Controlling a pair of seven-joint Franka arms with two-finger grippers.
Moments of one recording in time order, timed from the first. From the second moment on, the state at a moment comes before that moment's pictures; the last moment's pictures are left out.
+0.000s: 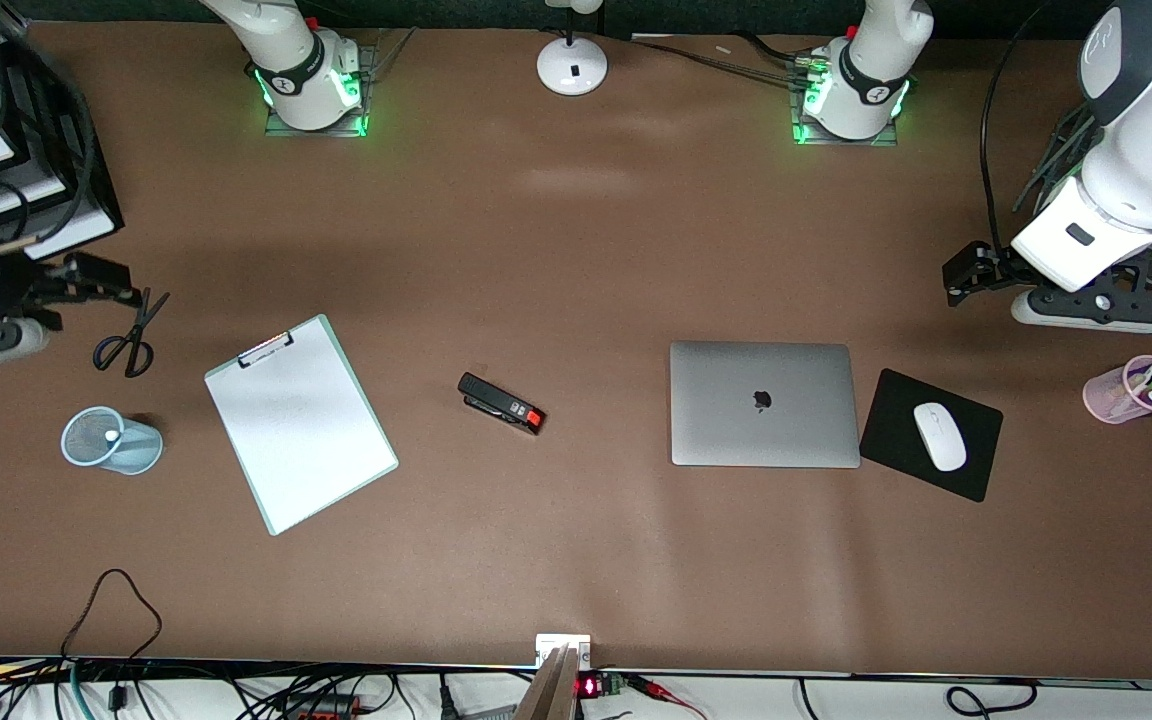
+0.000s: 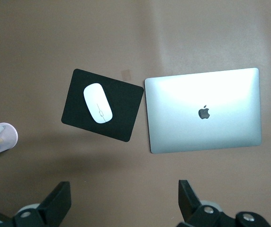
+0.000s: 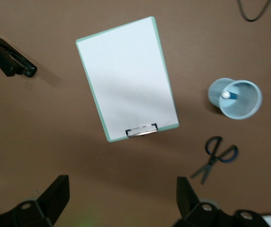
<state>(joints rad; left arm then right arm) -0.05 0.02 -0.05 -1.77 0.06 1.81 -0.03 0.05 0.23 -0.03 -1.37 0.01 1.50 -0.25</state>
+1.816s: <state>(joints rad) -0.05 0.02 -0.05 -1.72 0.06 1.76 -0.03 0.07 -0.04 -0.04 -1.74 0.02 1.68 -0.08</state>
